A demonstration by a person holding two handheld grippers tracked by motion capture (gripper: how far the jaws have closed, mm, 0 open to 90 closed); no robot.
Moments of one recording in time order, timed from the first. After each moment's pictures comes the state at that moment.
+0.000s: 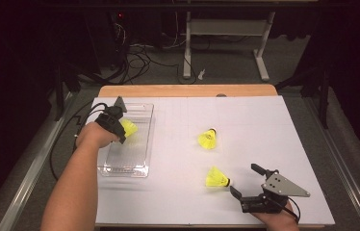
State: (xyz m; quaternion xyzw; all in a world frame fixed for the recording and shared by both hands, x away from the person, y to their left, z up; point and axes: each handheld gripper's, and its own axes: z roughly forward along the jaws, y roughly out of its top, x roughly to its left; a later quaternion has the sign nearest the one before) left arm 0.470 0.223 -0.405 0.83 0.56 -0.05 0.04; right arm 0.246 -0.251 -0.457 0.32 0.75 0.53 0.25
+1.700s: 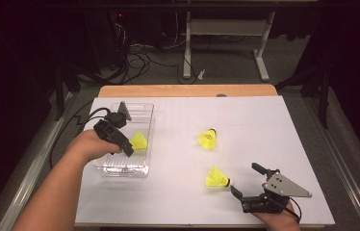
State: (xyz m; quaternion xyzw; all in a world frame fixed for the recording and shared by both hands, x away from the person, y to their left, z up) left arm 0.406 0.198 -0.356 0.87 0.48 -0.07 0.05; right arm 0.245 -0.252 -0.453 0.31 0.74 0.53 0.25
